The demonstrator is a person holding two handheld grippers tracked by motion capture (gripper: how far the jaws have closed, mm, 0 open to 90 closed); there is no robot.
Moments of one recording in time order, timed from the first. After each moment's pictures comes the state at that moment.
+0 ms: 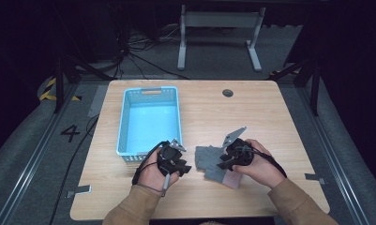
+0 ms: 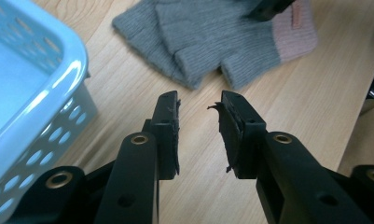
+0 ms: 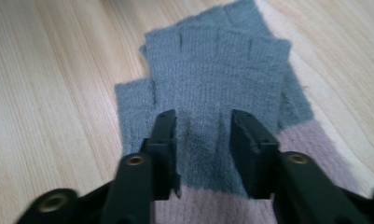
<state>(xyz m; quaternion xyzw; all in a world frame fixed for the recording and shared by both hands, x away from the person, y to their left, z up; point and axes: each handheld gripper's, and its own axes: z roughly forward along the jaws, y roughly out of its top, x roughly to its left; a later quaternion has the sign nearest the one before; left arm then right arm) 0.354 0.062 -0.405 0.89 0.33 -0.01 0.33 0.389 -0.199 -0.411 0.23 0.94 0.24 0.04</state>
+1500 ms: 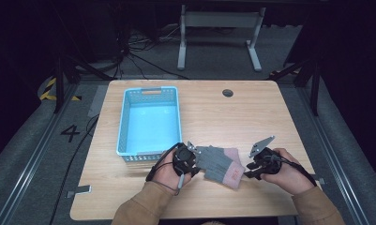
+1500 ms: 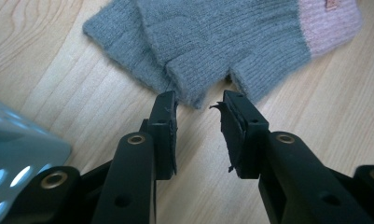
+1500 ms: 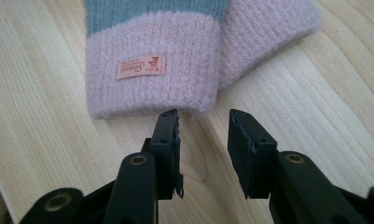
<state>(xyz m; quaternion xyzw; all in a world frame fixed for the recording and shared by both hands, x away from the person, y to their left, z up) 0.367 0.021 -0.431 0.91 0.29 0.02 0.29 0.362 -0.276 -0.418 0.26 0.94 0.20 0.04</state>
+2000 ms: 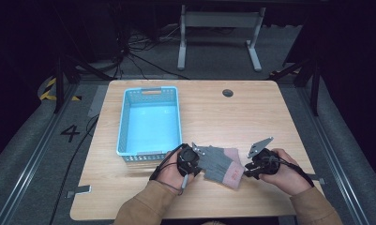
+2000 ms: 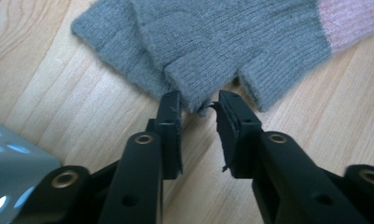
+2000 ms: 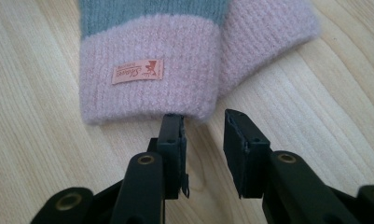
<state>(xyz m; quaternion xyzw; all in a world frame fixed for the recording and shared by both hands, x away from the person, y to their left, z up) 0.370 0.010 -0.440 0.92 0.28 0.03 0.27 0.362 -0.272 -0.422 0.26 0.94 0.20 0.05</state>
